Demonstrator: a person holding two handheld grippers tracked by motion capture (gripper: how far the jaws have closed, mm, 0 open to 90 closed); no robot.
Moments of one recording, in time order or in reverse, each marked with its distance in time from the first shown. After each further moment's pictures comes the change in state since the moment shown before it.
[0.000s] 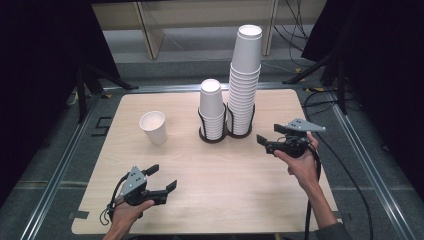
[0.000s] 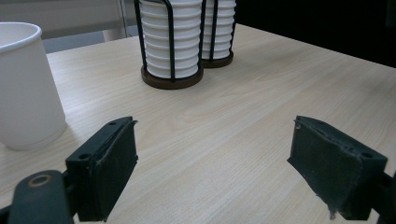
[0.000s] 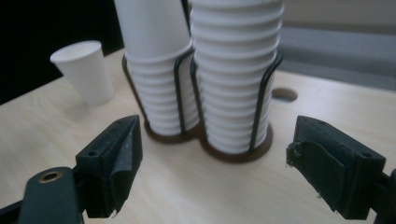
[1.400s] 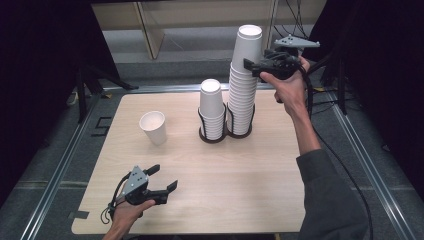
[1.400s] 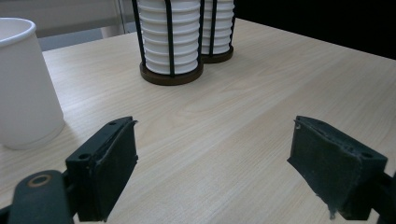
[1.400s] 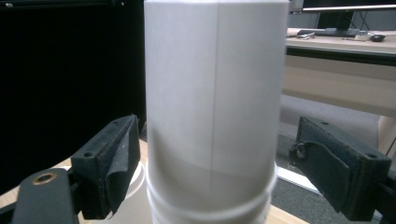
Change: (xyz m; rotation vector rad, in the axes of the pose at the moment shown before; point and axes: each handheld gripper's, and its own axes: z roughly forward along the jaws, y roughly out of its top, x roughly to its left) left arm 0.001 -0.001 0.003 0.017 -0.004 0.012; right arm -0.010 0.193 0.046 -0.157 -0.030 -0.069
